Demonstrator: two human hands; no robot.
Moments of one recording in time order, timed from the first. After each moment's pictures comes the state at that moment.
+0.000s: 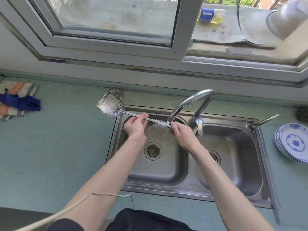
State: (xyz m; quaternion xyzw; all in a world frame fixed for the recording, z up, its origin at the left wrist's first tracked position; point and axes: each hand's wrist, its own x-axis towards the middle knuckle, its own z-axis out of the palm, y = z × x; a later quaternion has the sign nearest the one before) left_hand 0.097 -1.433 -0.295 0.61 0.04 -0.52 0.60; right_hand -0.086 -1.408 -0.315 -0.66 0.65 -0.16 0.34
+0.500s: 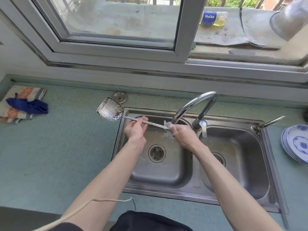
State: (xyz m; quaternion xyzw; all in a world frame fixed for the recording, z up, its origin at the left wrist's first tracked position) left_hand 0.113 -1.432 -0.299 0.61 0.07 -0.51 0.60; right_hand -0.073 -1.424 -0.314 -0.72 0.63 -0.02 0.29
